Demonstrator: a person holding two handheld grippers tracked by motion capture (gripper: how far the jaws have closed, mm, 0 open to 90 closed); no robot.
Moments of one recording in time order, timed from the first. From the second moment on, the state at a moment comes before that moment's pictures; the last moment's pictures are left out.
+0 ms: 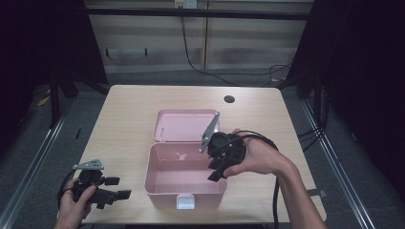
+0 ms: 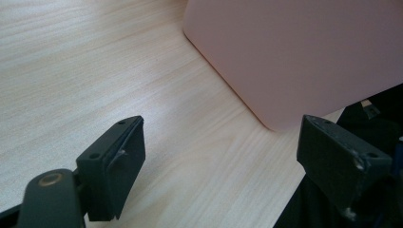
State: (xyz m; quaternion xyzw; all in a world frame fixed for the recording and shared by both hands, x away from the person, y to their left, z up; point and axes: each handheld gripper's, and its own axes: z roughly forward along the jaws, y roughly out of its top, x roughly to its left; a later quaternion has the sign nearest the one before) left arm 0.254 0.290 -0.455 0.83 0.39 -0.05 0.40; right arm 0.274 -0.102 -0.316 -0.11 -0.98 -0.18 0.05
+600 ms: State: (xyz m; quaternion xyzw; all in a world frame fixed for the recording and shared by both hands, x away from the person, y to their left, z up) left arm 0.254 0.290 -0.456 0.83 0.40 -0.05 0.40; right arm 0.255 -0.157 -0.326 -0.15 -0.97 -0.20 0.03
